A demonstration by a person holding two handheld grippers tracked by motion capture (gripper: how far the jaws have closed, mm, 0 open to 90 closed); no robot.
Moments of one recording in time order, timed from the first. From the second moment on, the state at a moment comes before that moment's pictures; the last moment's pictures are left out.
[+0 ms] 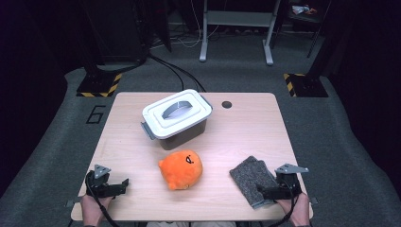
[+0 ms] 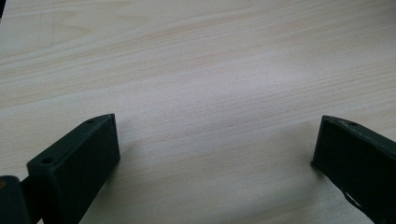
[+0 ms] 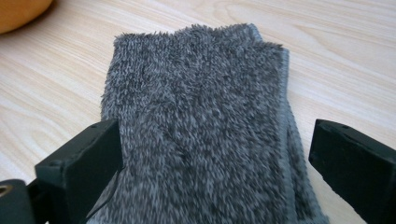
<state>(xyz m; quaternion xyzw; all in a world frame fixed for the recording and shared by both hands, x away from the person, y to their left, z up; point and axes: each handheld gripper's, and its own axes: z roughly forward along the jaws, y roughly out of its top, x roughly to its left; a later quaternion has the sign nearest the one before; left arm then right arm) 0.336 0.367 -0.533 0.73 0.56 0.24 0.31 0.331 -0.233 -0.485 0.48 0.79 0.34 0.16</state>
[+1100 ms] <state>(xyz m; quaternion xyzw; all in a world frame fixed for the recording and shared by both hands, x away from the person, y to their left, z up) 0.336 0.367 -0.533 0.73 0.56 0.24 0.31 0.350 -0.198 -0.507 0.48 0.81 0.28 0.16</state>
